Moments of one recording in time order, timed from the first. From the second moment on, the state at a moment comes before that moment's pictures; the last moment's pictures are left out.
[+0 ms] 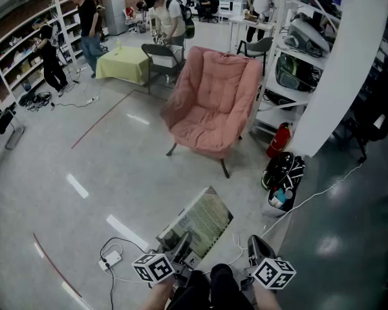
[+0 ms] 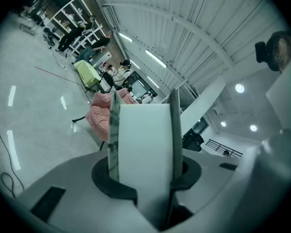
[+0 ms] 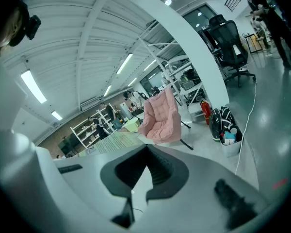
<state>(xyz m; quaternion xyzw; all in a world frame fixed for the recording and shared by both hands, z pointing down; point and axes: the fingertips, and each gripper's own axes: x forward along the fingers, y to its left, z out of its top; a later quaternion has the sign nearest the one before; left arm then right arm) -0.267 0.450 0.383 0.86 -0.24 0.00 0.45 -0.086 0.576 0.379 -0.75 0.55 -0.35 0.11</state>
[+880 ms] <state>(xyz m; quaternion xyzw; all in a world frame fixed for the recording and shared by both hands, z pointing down) -0.240 0.533 0.371 0.84 -0.29 -0.04 0.45 -0.075 0.625 0.342 -0.68 0.65 -0.31 0.09</state>
